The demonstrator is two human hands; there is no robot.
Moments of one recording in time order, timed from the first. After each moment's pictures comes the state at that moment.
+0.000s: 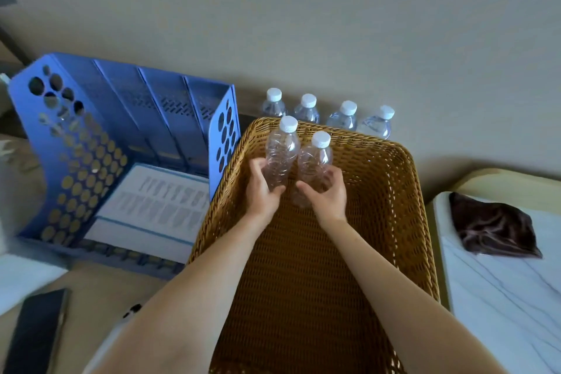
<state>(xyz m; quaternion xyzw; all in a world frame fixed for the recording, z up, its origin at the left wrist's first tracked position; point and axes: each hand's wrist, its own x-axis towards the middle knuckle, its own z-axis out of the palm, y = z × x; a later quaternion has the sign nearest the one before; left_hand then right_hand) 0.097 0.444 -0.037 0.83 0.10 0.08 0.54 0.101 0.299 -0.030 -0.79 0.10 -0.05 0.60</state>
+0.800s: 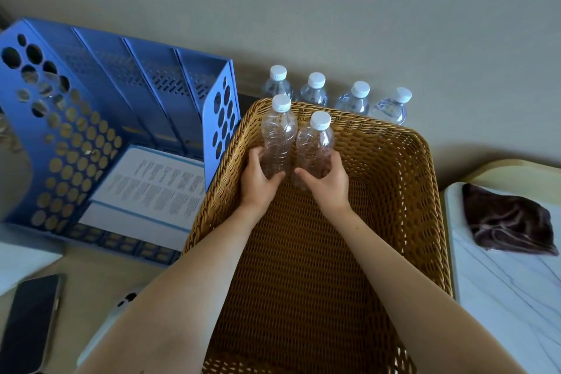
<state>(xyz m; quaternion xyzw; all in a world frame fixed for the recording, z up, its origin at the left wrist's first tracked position) 0.108 0.453 -0.067 0.82 0.12 0.10 0.55 0.116 0.301 -0.040 -0.83 0.05 -0.03 0.55</state>
